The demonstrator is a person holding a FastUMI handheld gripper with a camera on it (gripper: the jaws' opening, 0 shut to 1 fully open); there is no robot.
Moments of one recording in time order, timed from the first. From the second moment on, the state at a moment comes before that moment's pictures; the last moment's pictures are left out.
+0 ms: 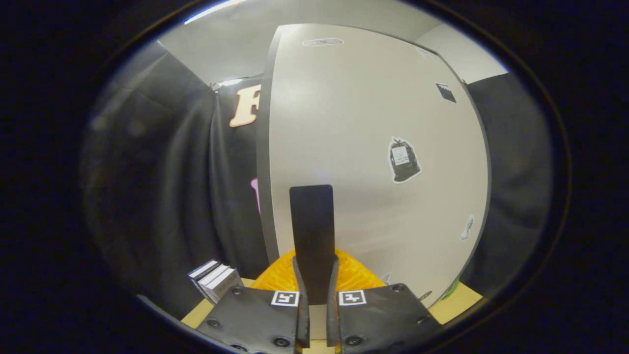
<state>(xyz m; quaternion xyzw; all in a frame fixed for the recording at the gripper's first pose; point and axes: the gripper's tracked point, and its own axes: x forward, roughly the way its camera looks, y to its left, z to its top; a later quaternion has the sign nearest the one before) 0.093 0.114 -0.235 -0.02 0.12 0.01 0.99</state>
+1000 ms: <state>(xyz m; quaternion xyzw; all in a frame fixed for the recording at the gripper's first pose) -0.044 0.021 -0.195 0.00 0.16 0.16 0.97</state>
